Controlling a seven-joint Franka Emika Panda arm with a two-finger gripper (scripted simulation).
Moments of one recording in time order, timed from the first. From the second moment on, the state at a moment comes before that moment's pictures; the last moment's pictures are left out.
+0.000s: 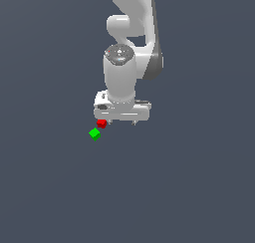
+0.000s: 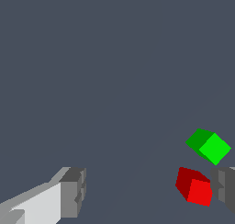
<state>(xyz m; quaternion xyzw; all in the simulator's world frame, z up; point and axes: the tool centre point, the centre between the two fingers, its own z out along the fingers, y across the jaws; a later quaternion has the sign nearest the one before) -0.005 -0.021 0.173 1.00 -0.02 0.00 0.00</state>
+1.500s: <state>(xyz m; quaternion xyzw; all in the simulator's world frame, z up) -0.104 -0.135 0.078 0.99 -0.13 0.00 0.00</state>
